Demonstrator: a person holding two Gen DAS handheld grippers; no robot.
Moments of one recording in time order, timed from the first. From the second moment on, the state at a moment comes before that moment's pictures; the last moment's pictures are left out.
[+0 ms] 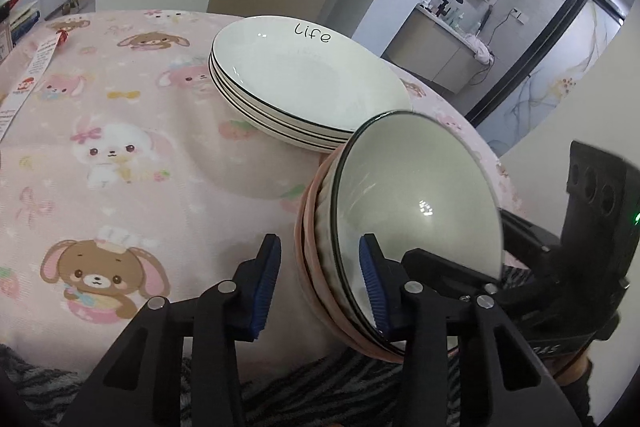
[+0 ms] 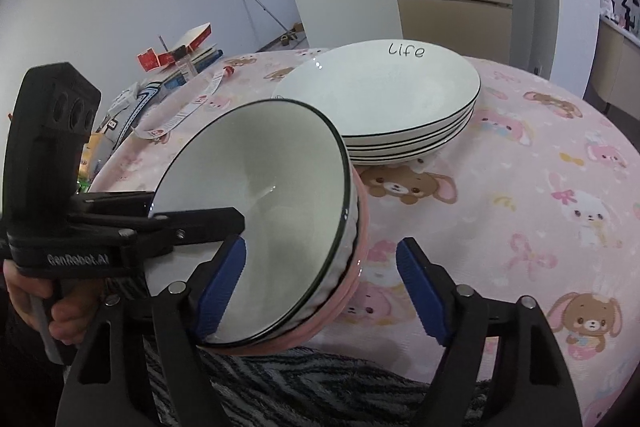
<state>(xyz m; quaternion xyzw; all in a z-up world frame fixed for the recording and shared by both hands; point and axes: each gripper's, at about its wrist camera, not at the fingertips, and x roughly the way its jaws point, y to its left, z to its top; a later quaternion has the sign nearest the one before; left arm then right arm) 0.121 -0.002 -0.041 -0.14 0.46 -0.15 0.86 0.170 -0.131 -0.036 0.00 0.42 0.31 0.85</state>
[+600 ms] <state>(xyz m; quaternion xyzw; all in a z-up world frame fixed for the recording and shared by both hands) 0.112 -0.008 -0.041 -0.13 0.43 -0.16 0.88 0.172 -0.137 -0.049 0.07 0.44 0.37 0.82</state>
